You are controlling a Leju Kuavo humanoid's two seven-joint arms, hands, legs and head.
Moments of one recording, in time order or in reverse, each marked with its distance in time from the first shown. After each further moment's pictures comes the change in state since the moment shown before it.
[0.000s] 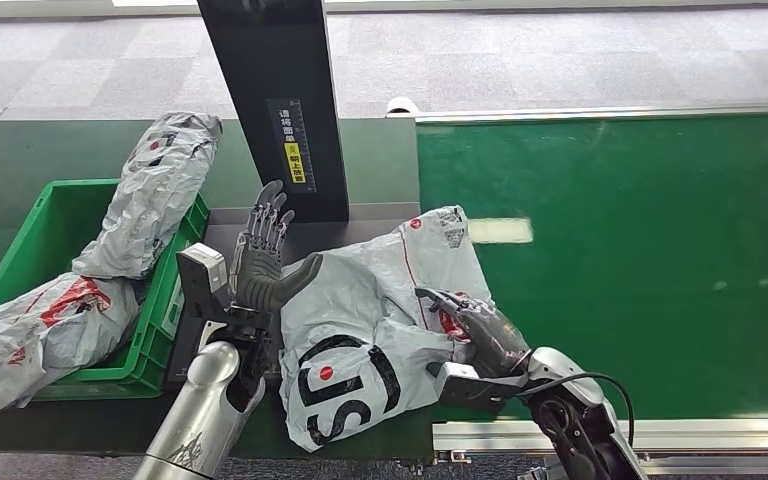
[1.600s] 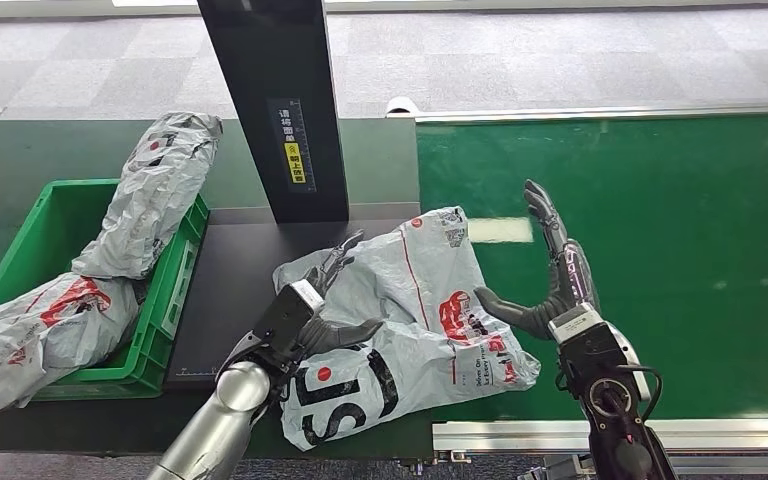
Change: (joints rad) left arm 0.019 0.037 -0.151 0.037 -0.339 -0.072 0.120; right arm 0.010 0.019 -0.152 -0.224 -0.502 -0.157 -0.003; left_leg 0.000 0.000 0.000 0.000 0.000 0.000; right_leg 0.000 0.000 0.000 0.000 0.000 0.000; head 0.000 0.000
